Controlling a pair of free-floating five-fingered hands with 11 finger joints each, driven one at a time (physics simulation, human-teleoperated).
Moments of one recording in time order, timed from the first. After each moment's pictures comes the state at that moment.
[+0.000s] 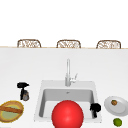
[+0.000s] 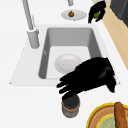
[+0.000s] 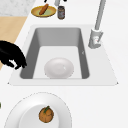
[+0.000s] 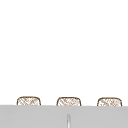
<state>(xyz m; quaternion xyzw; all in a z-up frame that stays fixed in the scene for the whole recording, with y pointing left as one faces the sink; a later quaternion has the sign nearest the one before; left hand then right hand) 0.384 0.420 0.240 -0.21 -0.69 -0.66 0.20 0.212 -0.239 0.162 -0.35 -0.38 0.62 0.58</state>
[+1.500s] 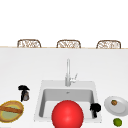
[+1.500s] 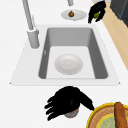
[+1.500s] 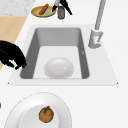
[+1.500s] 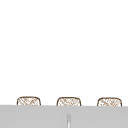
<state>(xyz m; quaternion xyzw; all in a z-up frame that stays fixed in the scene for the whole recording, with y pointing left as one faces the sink) 0.458 0.446 0.144 -0.27 -0.68 -0.63 0.26 0.212 -0.239 0.162 -0.35 -0.38 0.62 0.58</state>
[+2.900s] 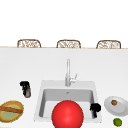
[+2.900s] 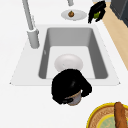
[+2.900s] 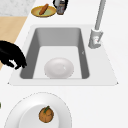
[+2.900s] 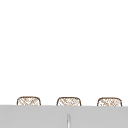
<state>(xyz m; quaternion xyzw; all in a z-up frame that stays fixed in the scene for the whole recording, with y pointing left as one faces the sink) 0.456 0.421 0.198 -0.25 -0.69 -0.63 0.24 0.212 -0.239 0.162 -0.35 -0.38 0.62 0.58</state>
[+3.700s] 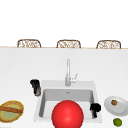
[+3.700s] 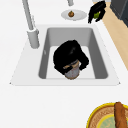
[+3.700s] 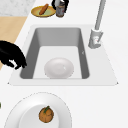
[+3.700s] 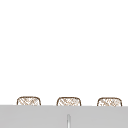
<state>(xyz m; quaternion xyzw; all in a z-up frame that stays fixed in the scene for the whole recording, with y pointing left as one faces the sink) 0.455 0.318 0.223 -0.23 -0.69 -0.64 0.24 0.212 -0.239 0.162 -0.35 -0.38 0.62 0.58</state>
